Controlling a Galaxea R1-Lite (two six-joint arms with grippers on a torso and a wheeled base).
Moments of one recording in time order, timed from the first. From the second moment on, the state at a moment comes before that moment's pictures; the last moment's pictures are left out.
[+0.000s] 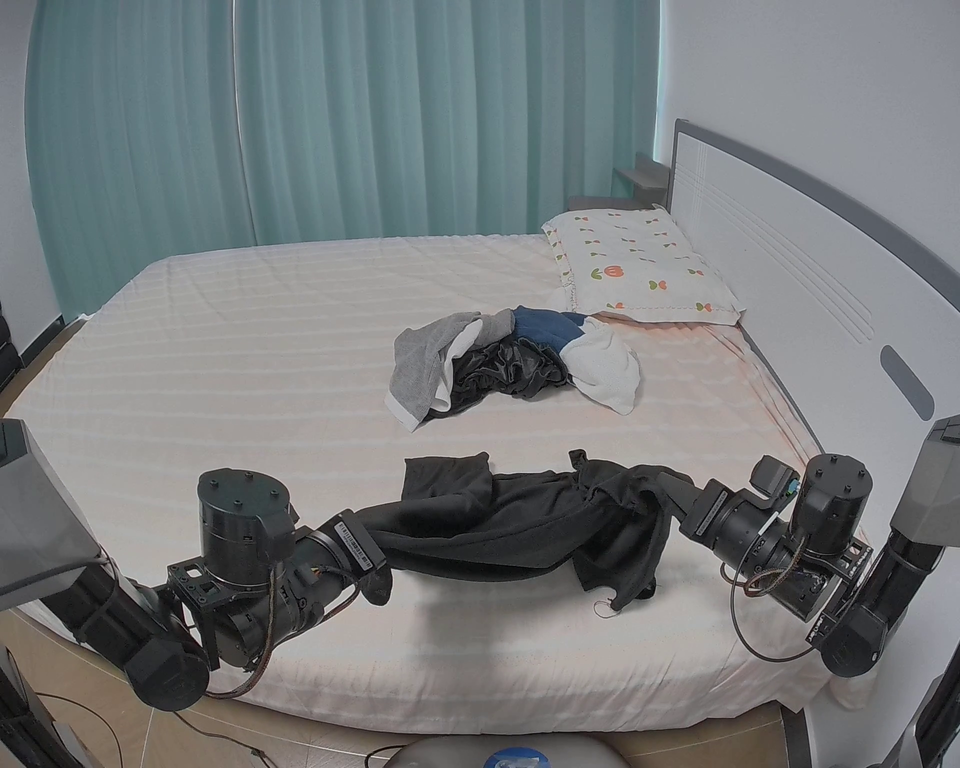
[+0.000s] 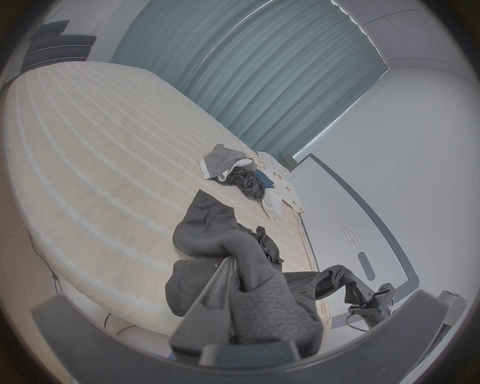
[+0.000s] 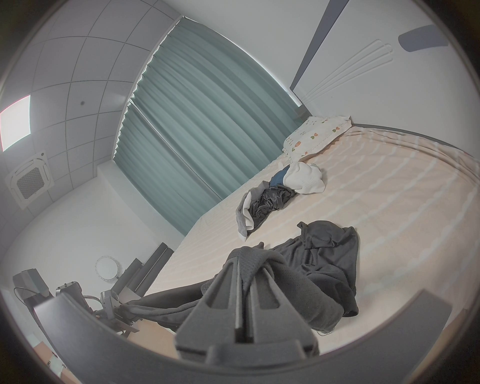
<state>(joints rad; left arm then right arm) -0.57 1.86 -0.43 -1.04 0.18 -0.88 0.47 1.99 -0.33 -1.55 -0.02 0.70</state>
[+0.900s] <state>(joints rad) -0.57 1.86 -0.43 -1.05 0.18 -0.93 0.49 1.98 -0.34 -1.55 -0.07 0.69</state>
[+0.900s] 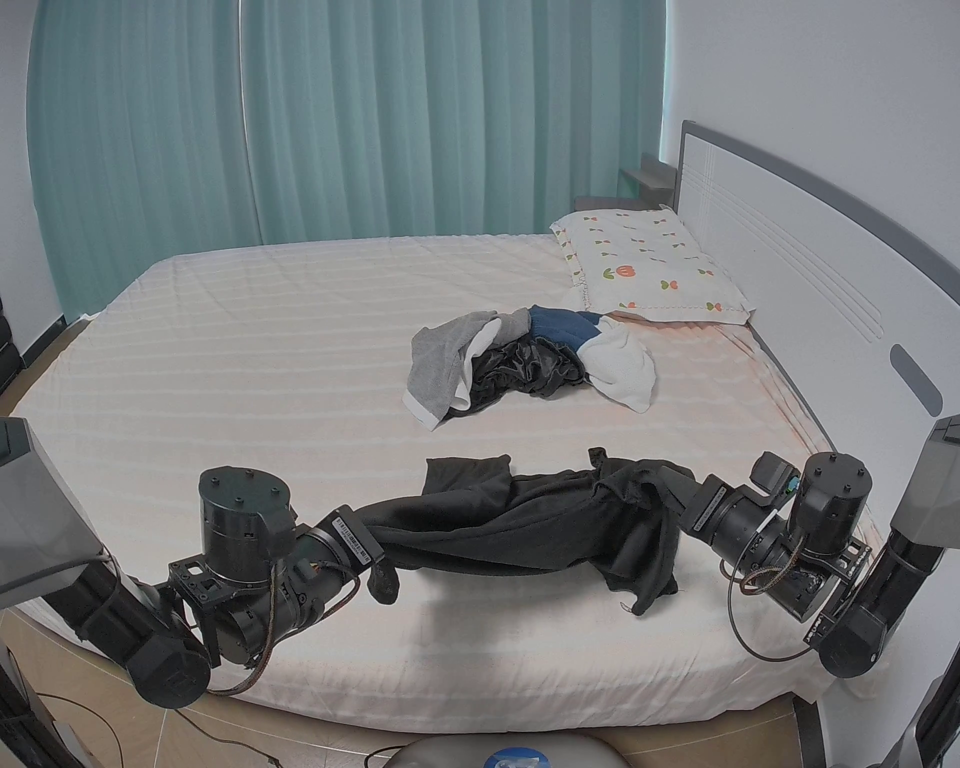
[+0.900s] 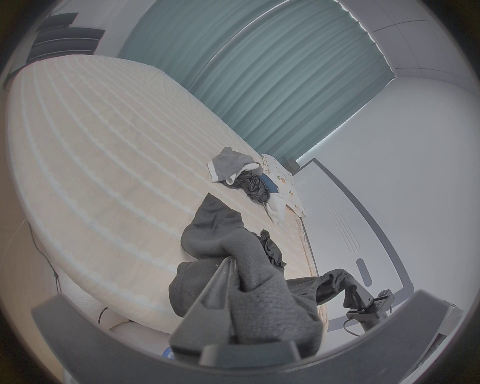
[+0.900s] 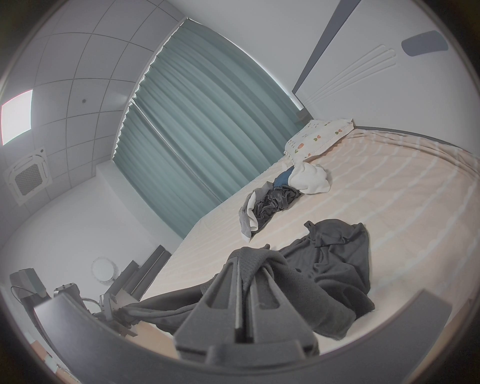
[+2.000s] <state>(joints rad) -0.55 1.78 -0.40 -1.03 0.22 -0.93 0.56 1.95 -0.37 -1.55 -0.15 0.69</state>
